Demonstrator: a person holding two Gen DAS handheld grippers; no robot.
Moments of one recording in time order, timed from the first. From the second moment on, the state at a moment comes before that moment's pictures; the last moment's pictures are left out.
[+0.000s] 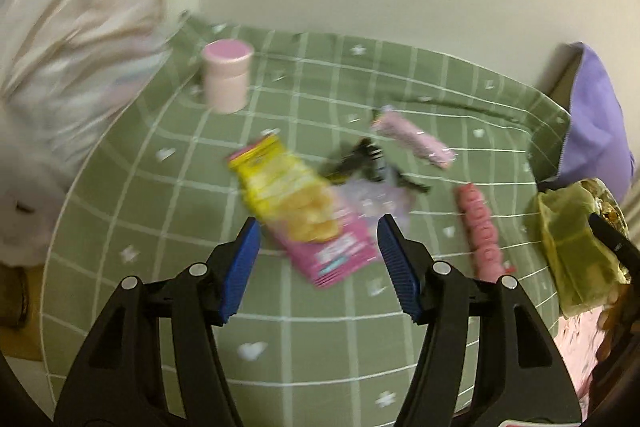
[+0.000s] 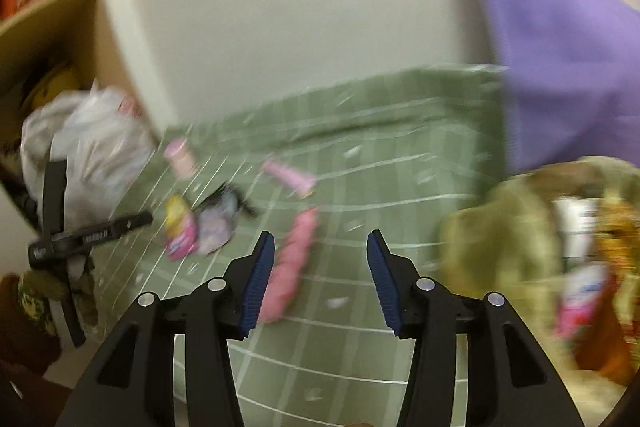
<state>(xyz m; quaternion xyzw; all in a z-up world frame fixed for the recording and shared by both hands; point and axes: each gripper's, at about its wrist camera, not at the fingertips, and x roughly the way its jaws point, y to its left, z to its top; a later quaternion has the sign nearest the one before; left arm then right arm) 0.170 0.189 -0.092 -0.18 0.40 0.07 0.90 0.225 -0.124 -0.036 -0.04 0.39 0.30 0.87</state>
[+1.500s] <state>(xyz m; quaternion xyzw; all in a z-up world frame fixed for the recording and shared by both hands) 0.203 0.208 -0.108 -0.16 0.43 0.05 0.89 0.259 -0.116 -0.076 0.02 0.43 0.28 0.86</state>
